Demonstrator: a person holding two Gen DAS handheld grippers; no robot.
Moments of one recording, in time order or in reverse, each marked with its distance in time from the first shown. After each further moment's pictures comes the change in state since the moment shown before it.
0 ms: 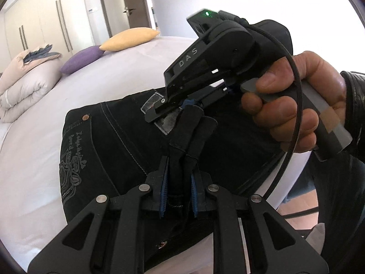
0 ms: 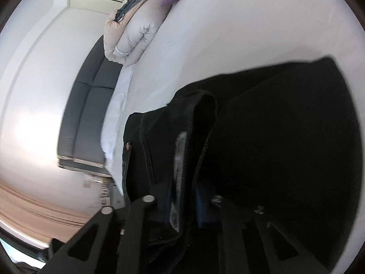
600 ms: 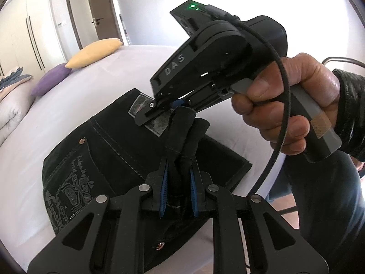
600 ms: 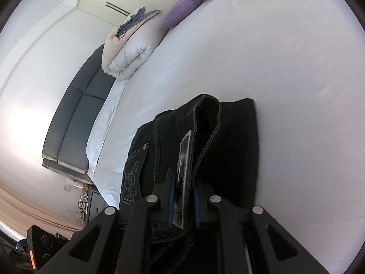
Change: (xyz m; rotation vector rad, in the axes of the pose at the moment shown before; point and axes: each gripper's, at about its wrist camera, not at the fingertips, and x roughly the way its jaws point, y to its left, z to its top) left arm 0.012 -0.085 0.028 0.131 -0.004 -0.126; right arm -0.087 -0.032 -0.018 -0.034 -0.121 -0.080
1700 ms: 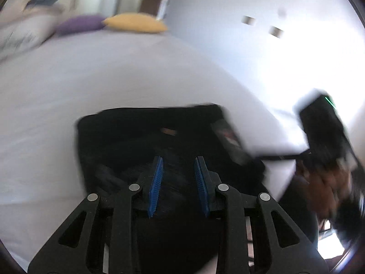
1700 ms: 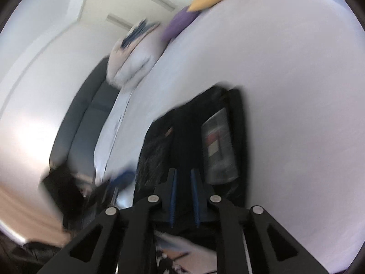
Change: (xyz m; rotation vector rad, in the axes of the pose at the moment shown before) left arm 0.008 0.205 0.004 -0.504 0.011 -0.112; right arm -0.033 0.035 -0.046 -0.014 -0.012 0.002
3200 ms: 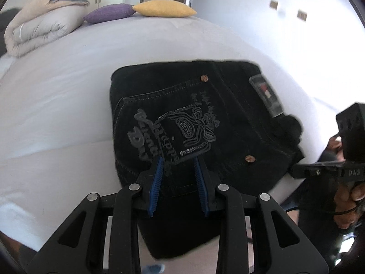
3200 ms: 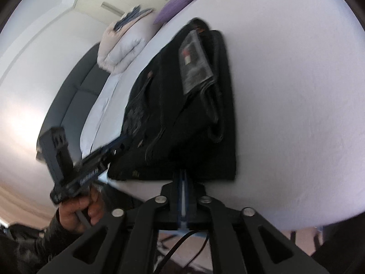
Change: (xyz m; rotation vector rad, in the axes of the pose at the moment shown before) left arm 0.008 -0.020 -0.080 -0.008 0.031 0.186; right arm -0.013 -0.004 -0.086 -0.014 0.018 -0.055
